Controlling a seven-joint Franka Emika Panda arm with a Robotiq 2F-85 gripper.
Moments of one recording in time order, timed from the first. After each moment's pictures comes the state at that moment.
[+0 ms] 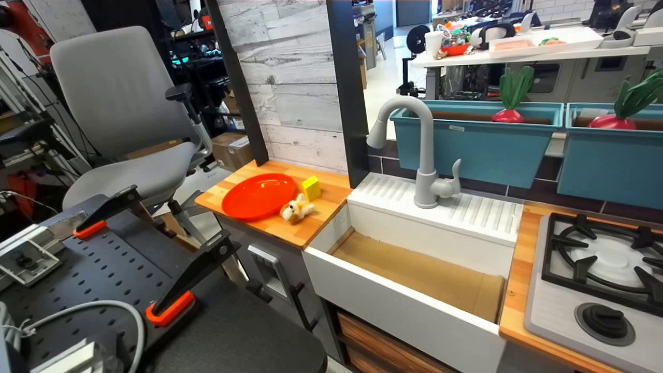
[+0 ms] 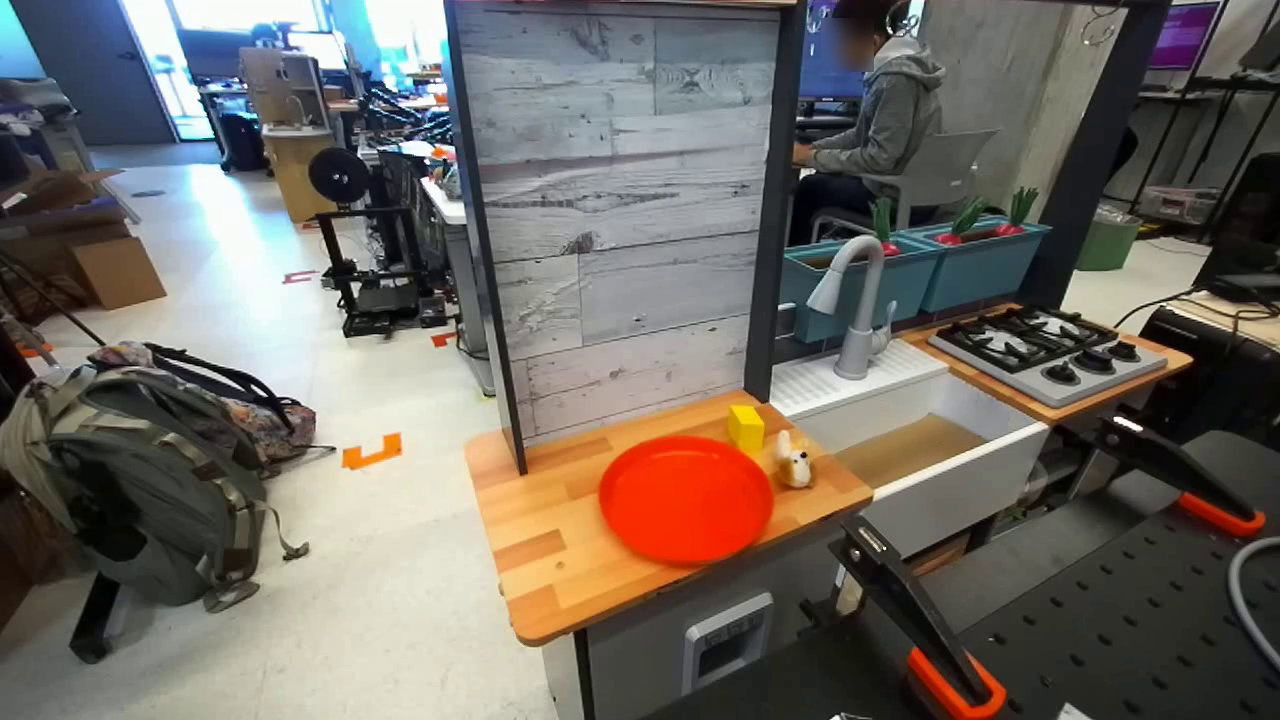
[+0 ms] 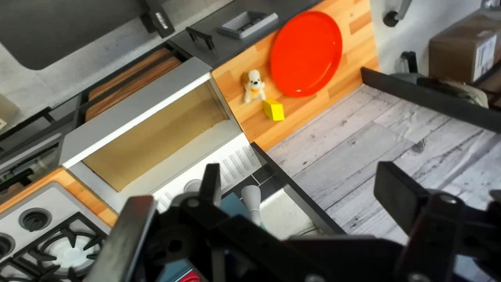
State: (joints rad) arm -0.06 -0.41 -0.40 -2.61 0.35 2.33 -0.25
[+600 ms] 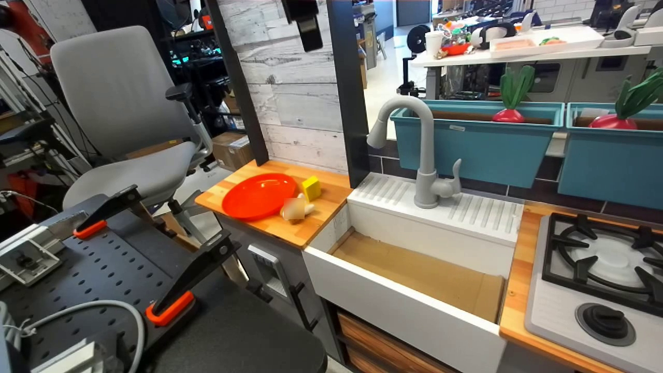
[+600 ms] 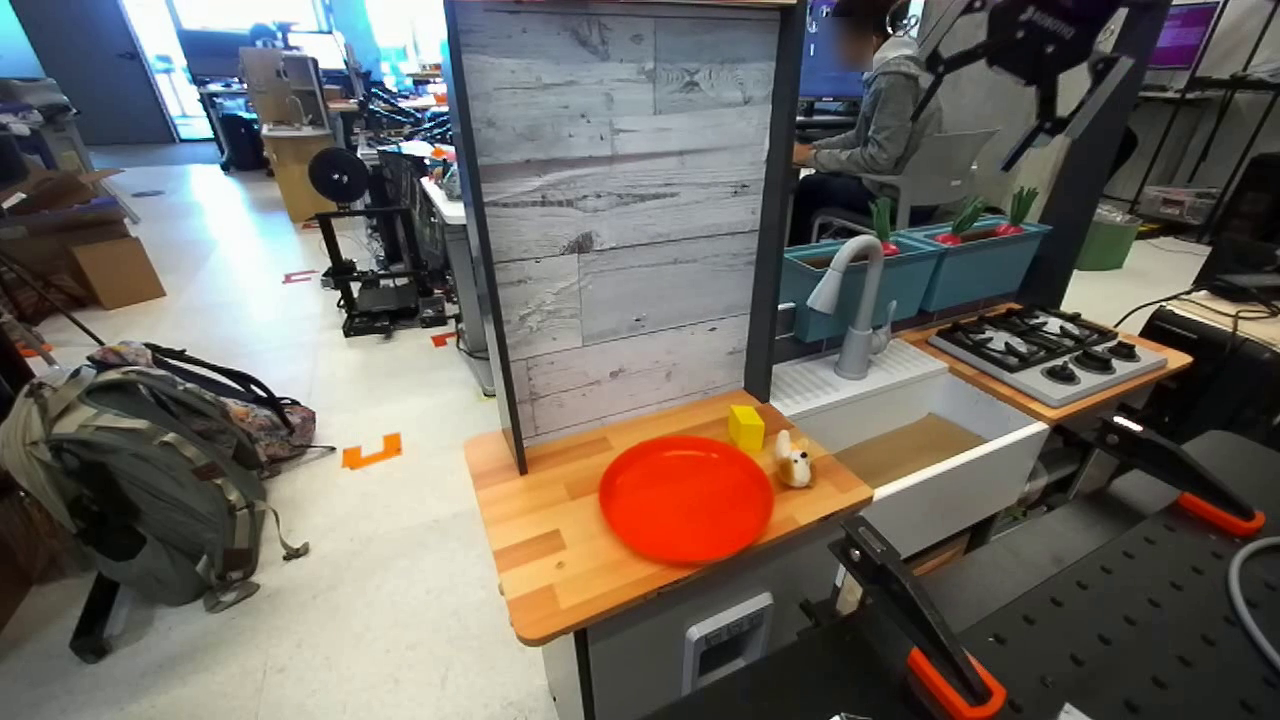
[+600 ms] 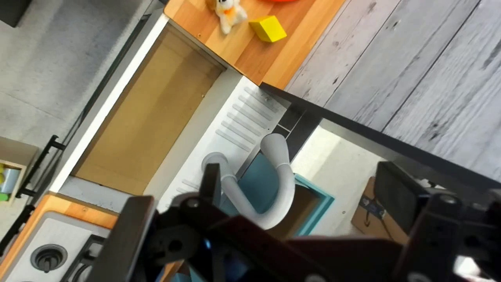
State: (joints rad) arm 0.00 0.14 -0.27 -2.28 0.65 2.59 0.05
